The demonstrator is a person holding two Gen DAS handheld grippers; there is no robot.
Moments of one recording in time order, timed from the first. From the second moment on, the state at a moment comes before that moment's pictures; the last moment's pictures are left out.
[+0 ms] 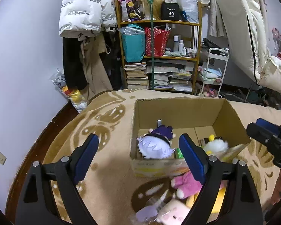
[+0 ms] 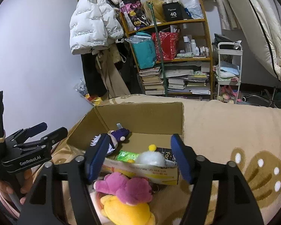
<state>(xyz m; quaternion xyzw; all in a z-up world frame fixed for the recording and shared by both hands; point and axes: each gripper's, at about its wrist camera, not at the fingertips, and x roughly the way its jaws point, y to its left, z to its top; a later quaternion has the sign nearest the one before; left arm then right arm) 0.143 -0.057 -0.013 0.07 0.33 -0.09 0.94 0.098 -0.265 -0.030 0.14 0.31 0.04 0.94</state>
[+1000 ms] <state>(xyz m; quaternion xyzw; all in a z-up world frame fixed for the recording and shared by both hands) 0.099 -0.030 -0.054 0.08 0.45 -0.07 0.89 0.049 -0.239 -0.053 0.14 0.36 0.02 0.92</state>
